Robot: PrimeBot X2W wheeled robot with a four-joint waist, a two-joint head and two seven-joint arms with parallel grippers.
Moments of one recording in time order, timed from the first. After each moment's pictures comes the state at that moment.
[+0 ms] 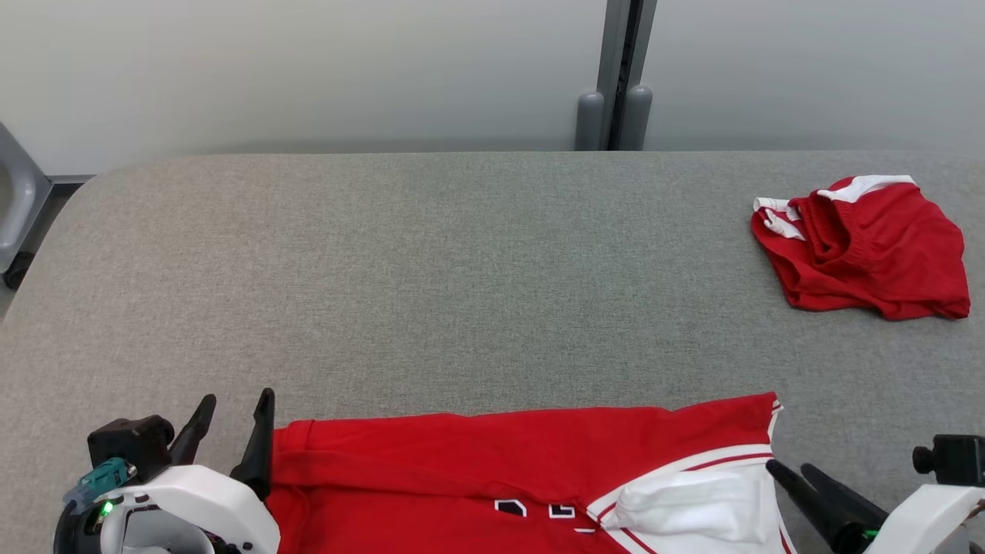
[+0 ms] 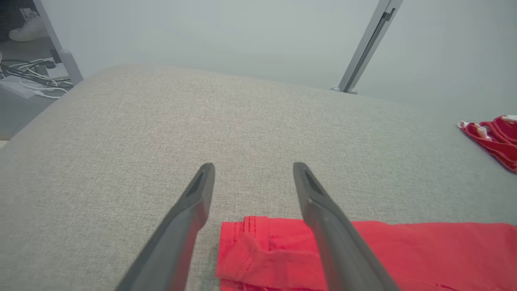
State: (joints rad) left arm -0.26 0.70 -0.85 0.02 -1.17 0.49 -0.26; right arm -0.37 -0.81 1.12 0.21 1.62 0.13 -0.26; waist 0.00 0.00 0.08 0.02
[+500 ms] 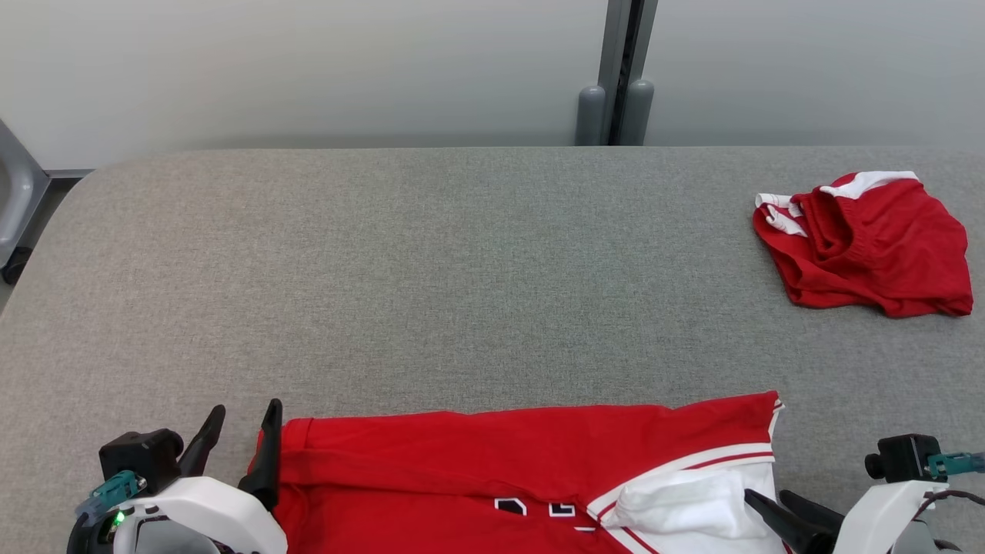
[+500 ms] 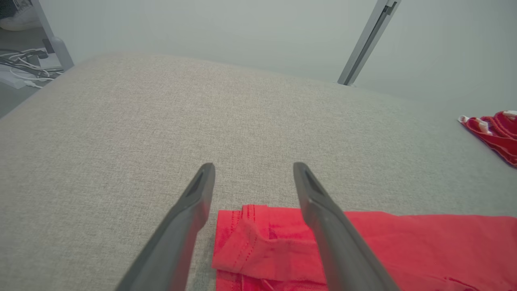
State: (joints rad) left arm -0.19 0.61 -0.76 0.11 -1.08 0.40 -0.26; right arm -0.43 -0.69 1.21 0.43 1.56 0.13 -0.11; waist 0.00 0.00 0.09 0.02
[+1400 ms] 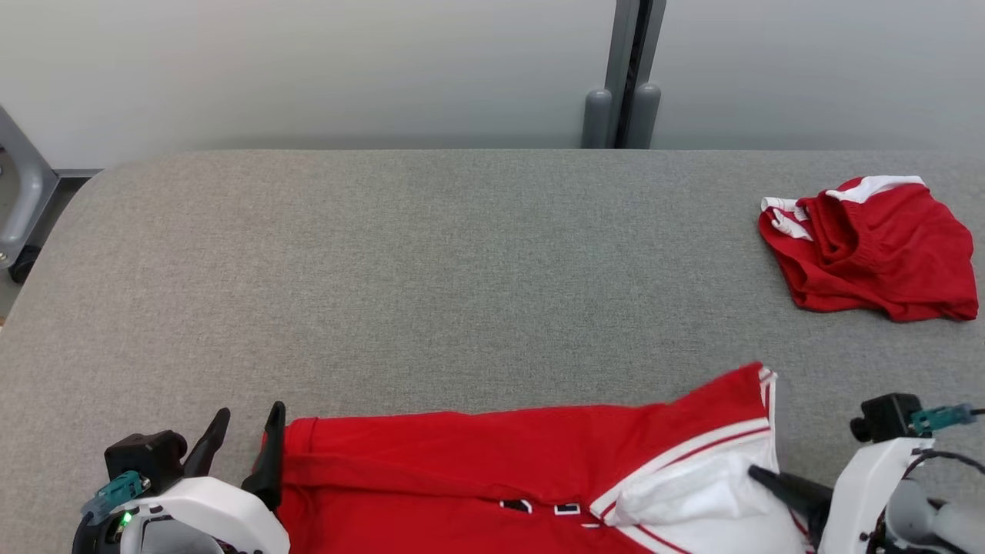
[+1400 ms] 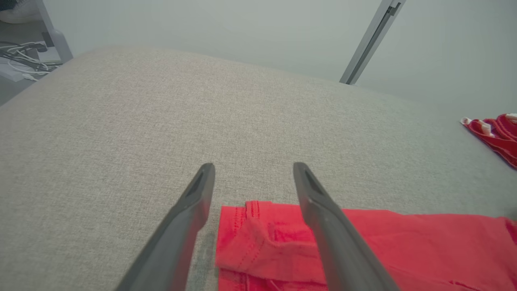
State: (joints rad) left arm -0.19 0.56 -0.73 0.20 -1.06 0.33 -0.26; right arm -0.50 -0.69 1.21 0.41 1.55 0.13 0.03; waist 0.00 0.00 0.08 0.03
